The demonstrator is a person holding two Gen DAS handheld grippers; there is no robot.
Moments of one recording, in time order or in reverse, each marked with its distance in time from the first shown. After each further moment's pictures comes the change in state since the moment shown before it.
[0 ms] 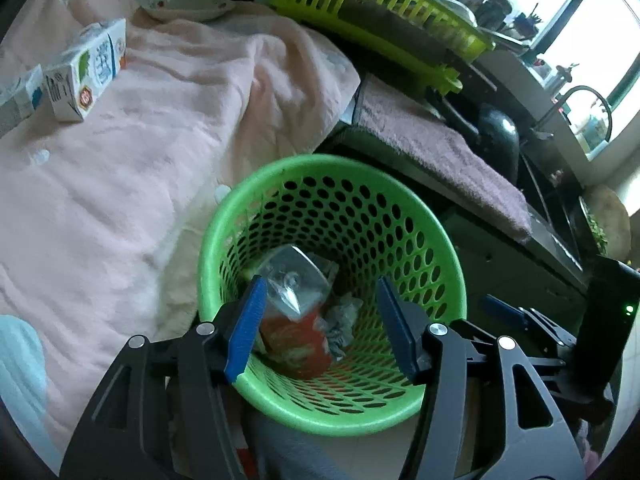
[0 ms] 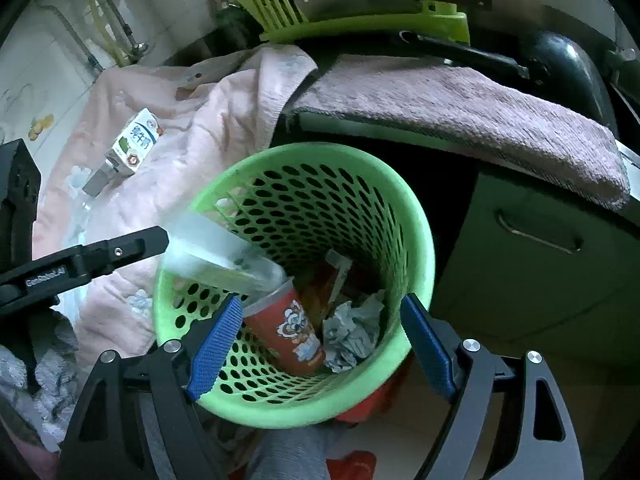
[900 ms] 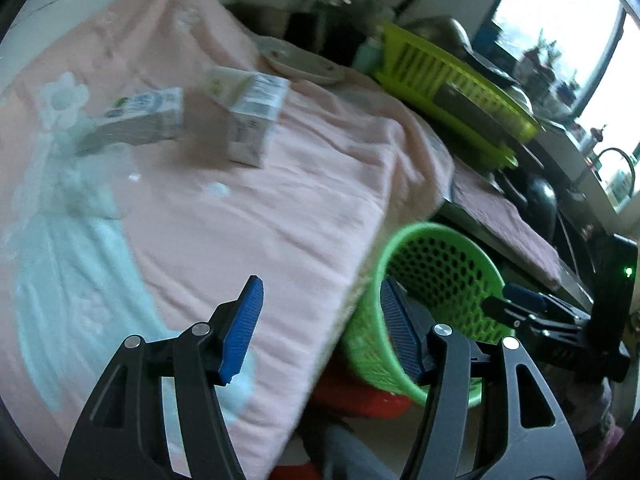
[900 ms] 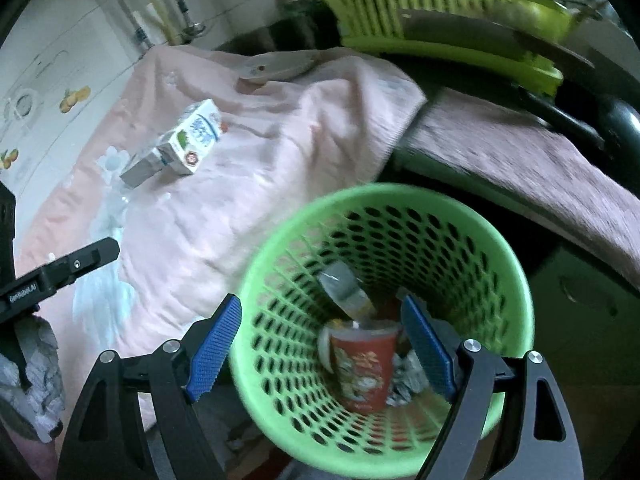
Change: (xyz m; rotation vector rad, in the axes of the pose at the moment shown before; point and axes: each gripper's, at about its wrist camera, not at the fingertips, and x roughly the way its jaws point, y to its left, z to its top) left arm -0.108 0.119 0.004 -0.108 -0.171 0.161; right arm 0.024 0.104 0.052 -0.140 0.018 0.086
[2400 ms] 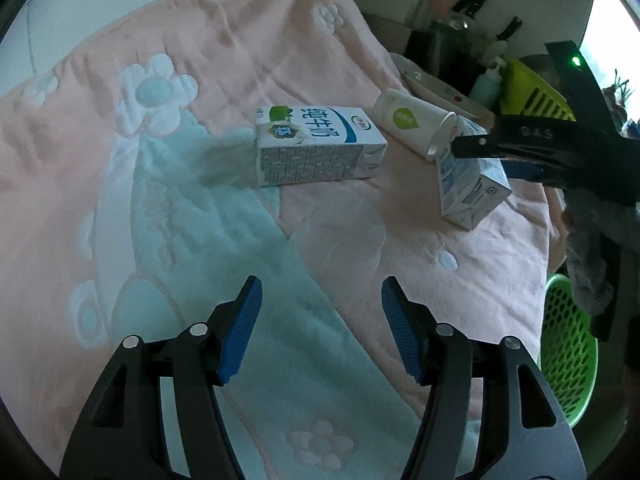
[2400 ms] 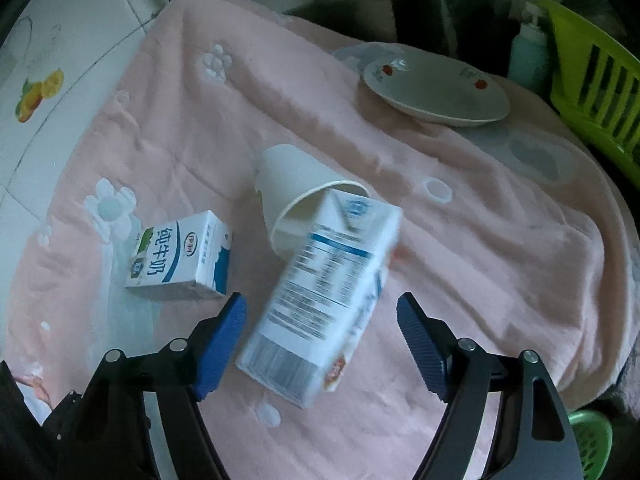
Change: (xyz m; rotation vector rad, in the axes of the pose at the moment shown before) left arm 0.029 0.160 0.055 -0.051 -0.026 0.179; right arm 0.196 0.169 0.201 -0.109 0.110 0.018
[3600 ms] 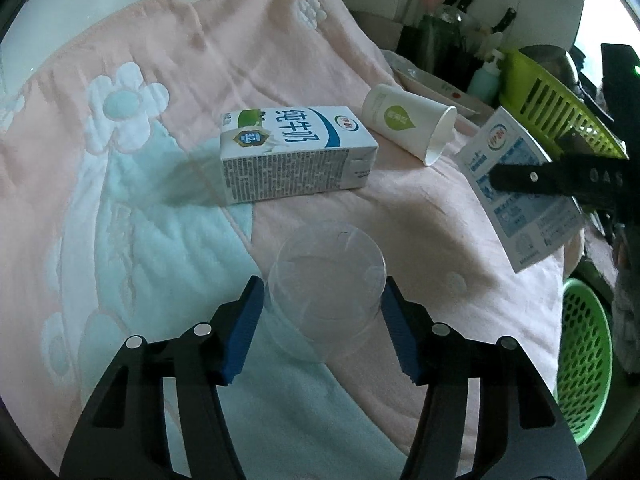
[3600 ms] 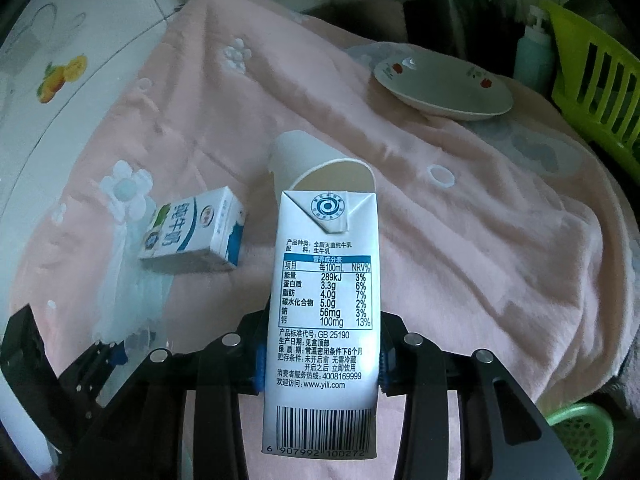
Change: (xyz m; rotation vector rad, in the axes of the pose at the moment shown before) left arm 0.033 -0.016 0.008 0.032 -0.030 0.001; right arm -0.022 -0.004 -0.029 -0.036 -0.020 0.034
